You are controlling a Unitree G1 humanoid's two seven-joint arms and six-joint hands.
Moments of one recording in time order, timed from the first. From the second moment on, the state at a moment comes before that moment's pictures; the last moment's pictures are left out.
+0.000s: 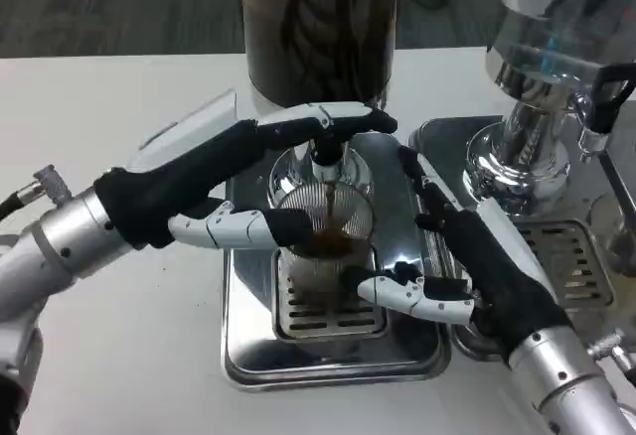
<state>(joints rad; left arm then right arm) -0.50 0.50 -0.10 0.73 -0.15 -1.09 -0.80 0.08 -0.17 0.20 -0.15 -0.31 0.02 0.12</state>
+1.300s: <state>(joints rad) -0.48 0.50 -0.07 0.69 -0.27 -0.95 -0.86 0.02 -0.16 0.22 -0.08 -0.28 0.02 0.14</state>
